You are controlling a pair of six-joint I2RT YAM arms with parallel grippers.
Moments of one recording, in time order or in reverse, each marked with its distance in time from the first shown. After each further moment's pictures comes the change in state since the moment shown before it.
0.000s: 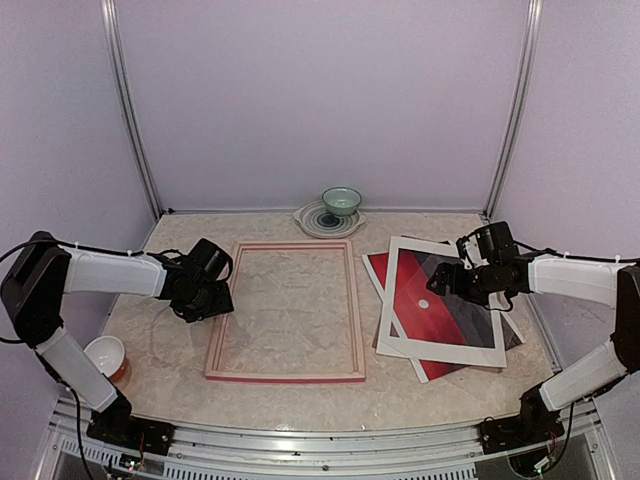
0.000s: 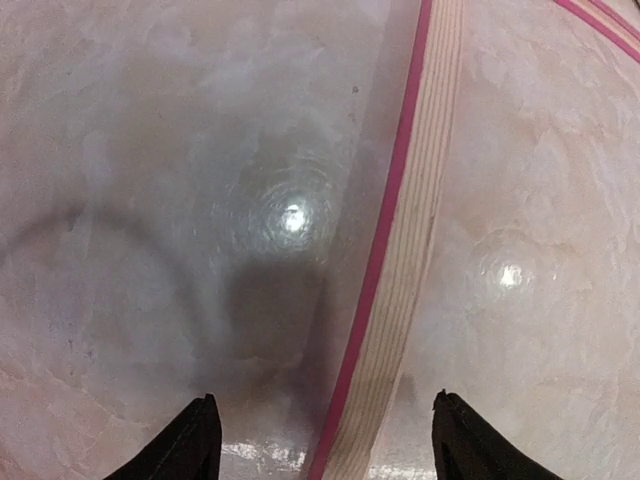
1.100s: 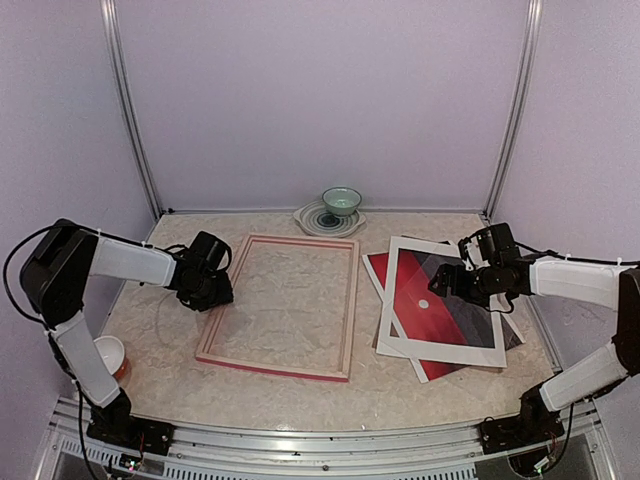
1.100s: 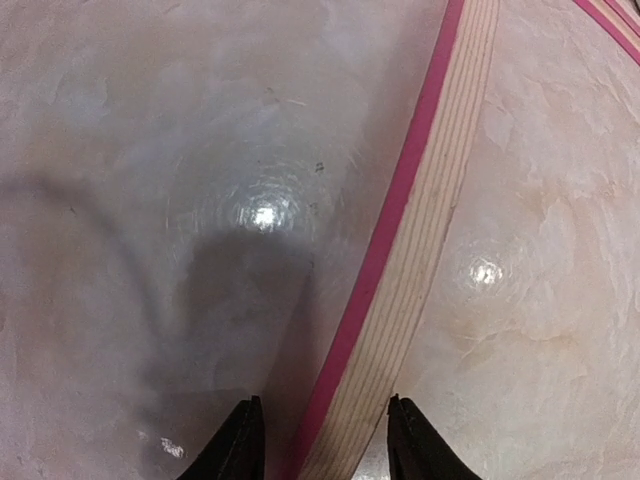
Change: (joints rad) left arm 0.101 0.162 0.087 0.142 0.106 0.084; right arm 0.000 -0.016 -0.015 0.000 0.016 0.006
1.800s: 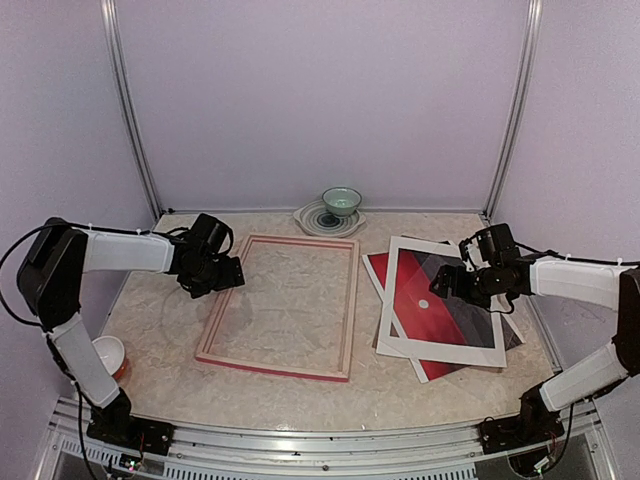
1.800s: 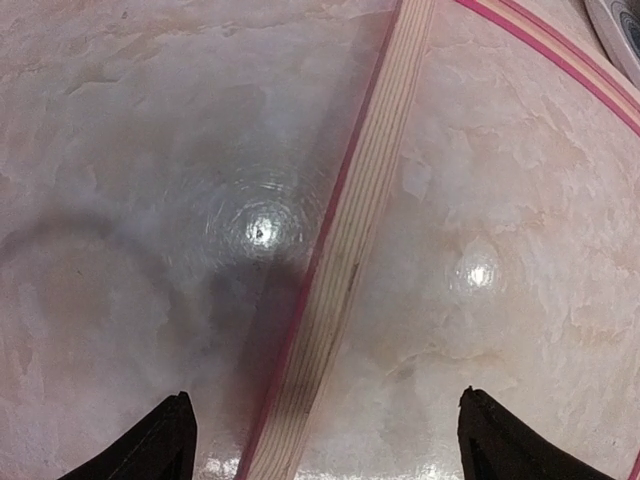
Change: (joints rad) left arm 0.000 -0.034 0.119 -0.100 0.007 0.051; right arm 0.000 -0.002 0.000 -0.018 0.016 0.002
